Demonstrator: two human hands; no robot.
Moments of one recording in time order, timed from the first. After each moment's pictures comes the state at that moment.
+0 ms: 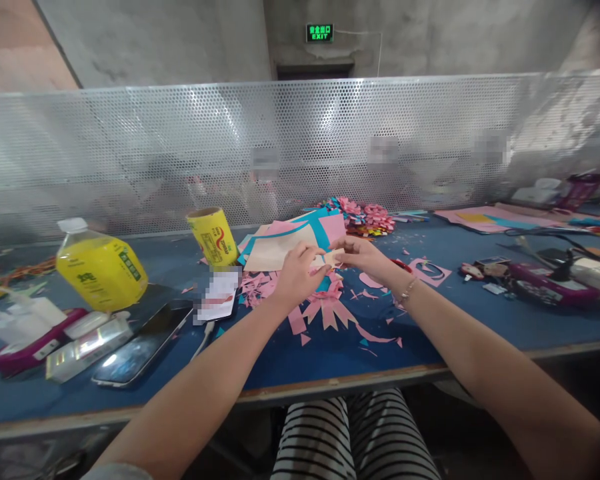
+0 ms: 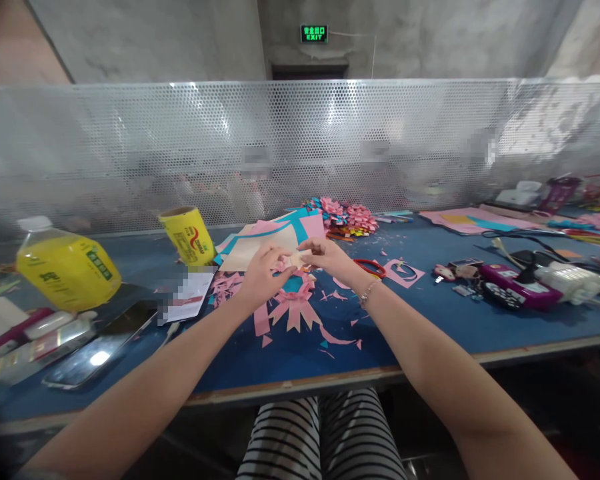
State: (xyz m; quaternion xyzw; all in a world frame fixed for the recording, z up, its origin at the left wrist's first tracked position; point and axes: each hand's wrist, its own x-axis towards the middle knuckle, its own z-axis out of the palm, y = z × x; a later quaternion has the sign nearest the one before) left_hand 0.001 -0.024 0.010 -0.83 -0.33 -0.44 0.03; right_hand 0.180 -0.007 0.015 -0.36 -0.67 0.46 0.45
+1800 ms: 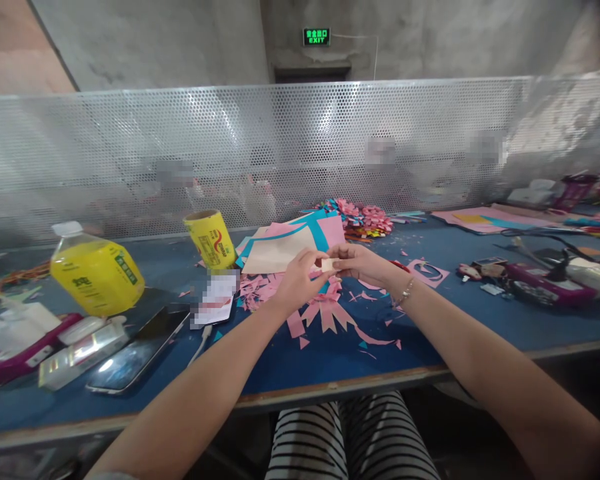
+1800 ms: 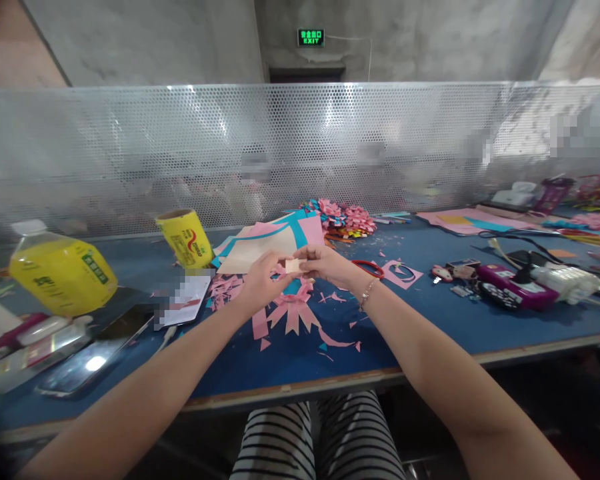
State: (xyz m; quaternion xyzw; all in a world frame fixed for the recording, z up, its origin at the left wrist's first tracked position) left_hand 0.005 -0.028 0.012 -0.84 -0.29 -0.45 0.01; right_hand 0.178 -0.016 0.020 -0.33 -0.61 0.60 0.40
